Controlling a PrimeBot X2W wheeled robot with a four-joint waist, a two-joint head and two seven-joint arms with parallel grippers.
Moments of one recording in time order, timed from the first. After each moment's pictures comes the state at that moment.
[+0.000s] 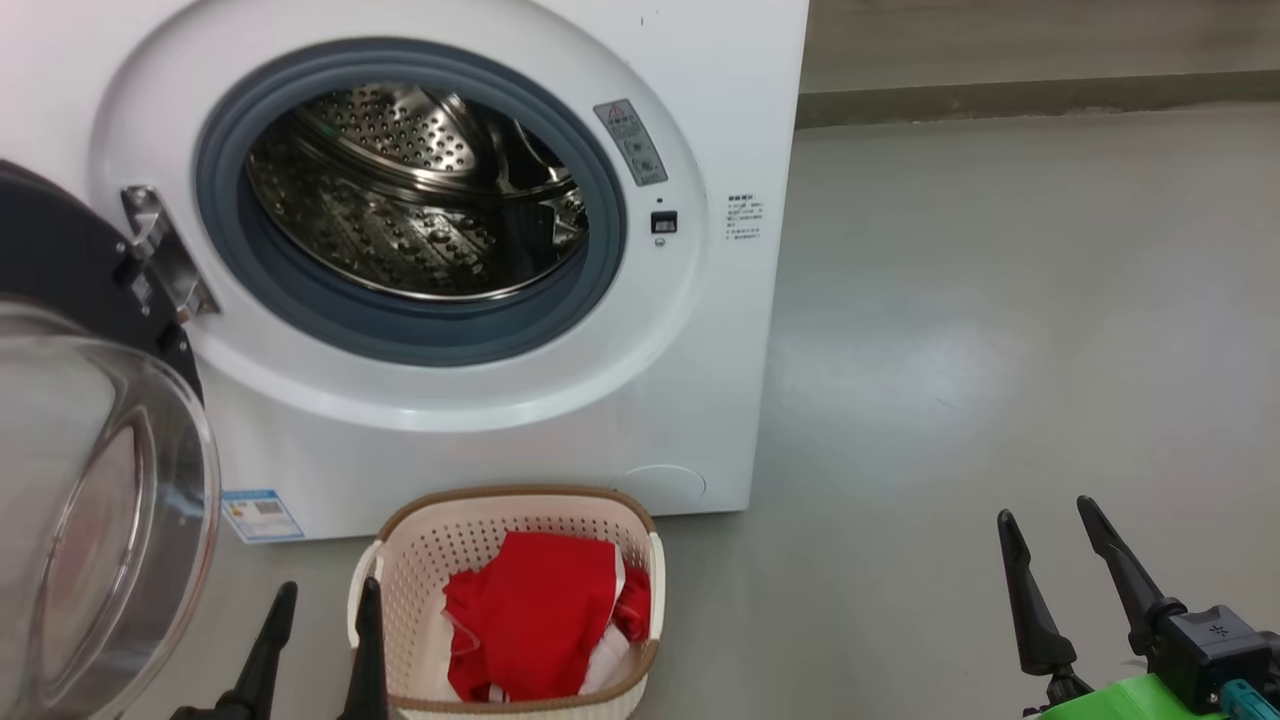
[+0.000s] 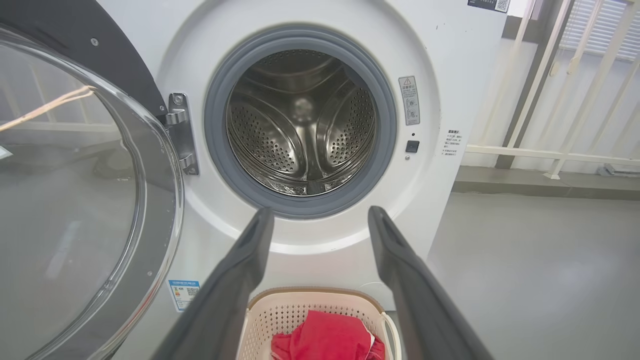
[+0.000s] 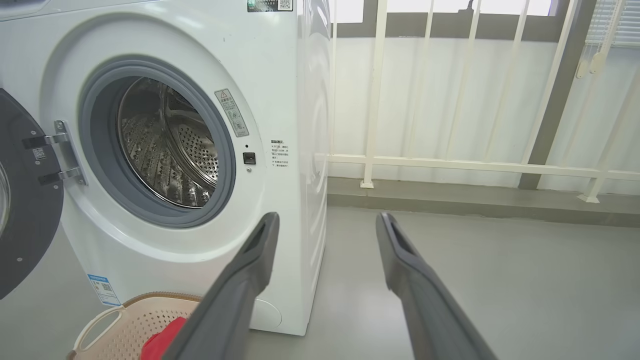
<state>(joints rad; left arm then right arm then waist) 0.09 0.10 -0.06 0.06 -0.27 0.04 -0.22 0.10 -0.04 -0.08 0.09 0.15 0.13 -0.26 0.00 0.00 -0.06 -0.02</state>
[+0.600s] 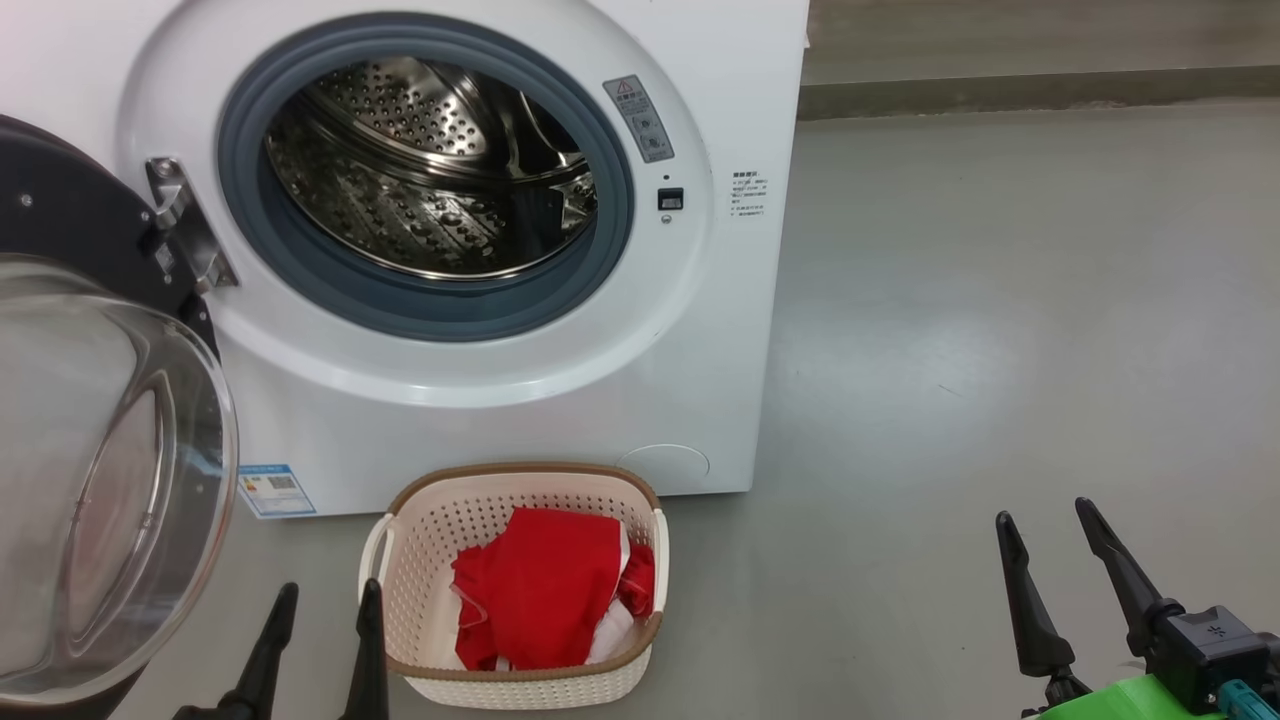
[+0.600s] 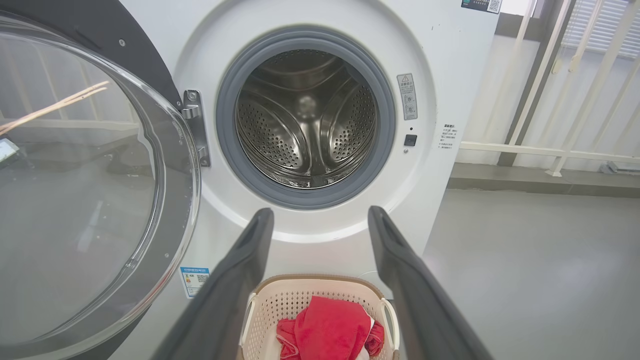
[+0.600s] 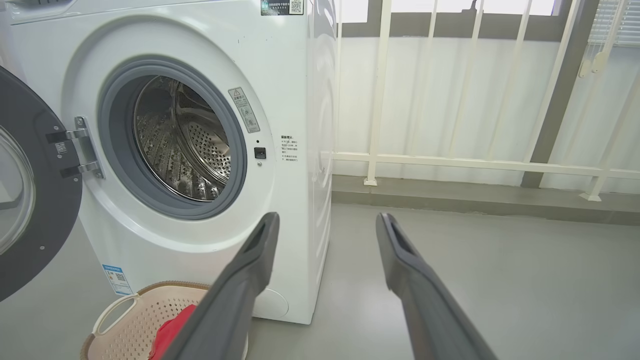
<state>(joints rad) 0.09 0.11 -0.07 0.06 -0.27 0.05 -0.22 0.10 -0.04 -0.08 0.10 0.15 0.13 -0.26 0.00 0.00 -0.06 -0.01</state>
